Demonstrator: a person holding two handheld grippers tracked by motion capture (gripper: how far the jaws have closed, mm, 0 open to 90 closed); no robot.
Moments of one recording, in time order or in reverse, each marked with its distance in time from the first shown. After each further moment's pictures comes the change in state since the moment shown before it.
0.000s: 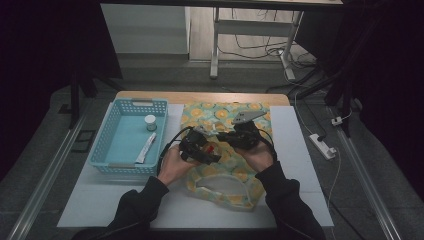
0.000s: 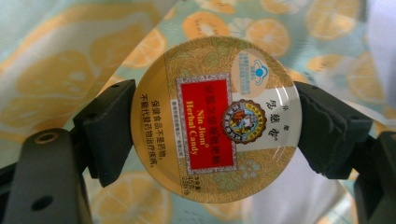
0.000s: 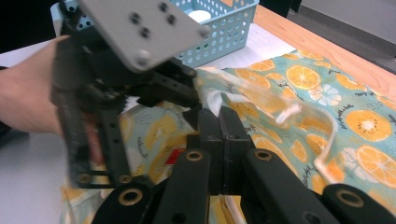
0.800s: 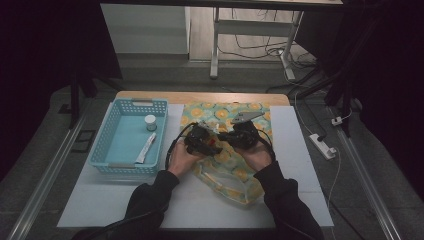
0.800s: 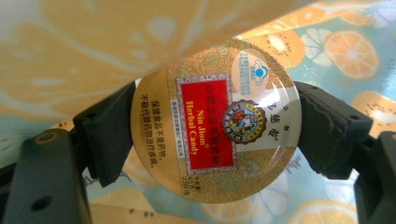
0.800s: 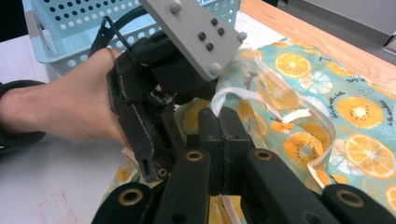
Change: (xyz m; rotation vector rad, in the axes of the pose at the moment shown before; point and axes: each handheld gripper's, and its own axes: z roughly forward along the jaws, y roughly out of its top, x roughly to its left) left arm 0.033 0.004 0.040 -0.031 0.078 -0.017; right arm -0.008 -0.007 0.010 0.023 -0.038 0.019
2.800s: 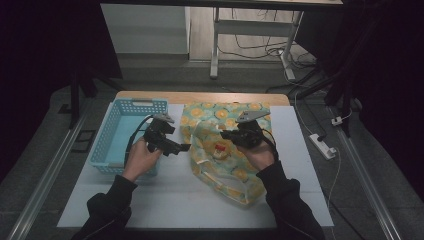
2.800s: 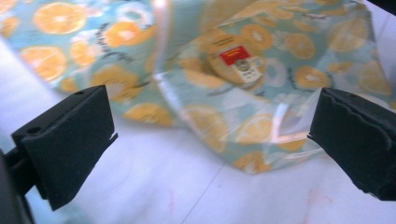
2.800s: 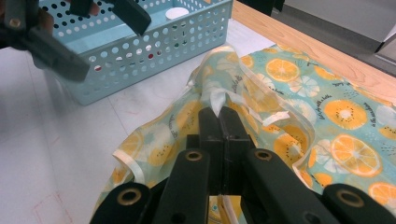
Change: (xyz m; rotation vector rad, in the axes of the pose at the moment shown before) left arm 0.022 -0.037 -0.141 -0.052 0.023 -0.067; right arm -0.006 -0.002 -0.009 -0.034 -0.010 0.007
